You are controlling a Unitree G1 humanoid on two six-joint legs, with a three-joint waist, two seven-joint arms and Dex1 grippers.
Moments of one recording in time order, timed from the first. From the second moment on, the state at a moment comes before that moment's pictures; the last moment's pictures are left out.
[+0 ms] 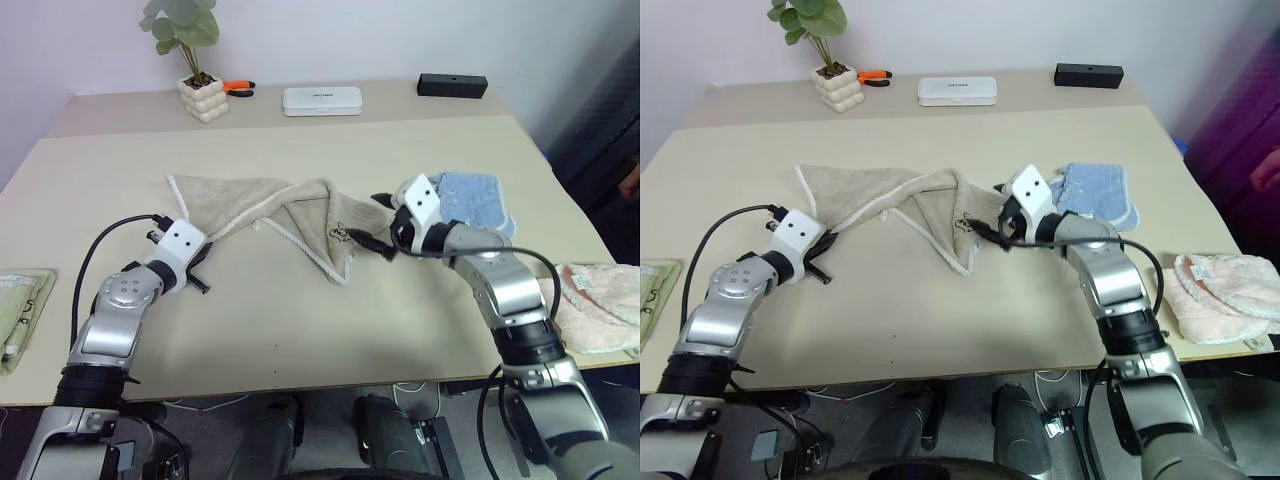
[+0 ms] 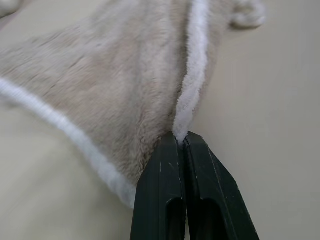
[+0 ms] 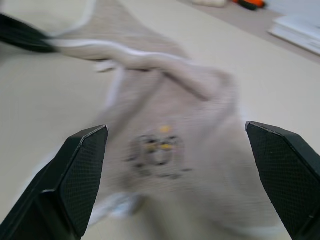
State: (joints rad) left arm -0.24 0.63 0.06 0.08 -0.03 0.25 -0.52; right arm -0.64 -0.44 0.10 0.15 0.18 0.45 0.68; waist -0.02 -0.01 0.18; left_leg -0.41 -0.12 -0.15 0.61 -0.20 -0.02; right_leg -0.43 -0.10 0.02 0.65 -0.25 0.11
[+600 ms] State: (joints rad) left arm -0.07 0.64 0.18 -0.15 -0.07 0.29 -0.52; right arm -1.05 -0.36 0.11 1.06 0.02 0.28 0.71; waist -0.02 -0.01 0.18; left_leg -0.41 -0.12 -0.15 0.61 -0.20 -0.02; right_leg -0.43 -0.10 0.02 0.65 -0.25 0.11
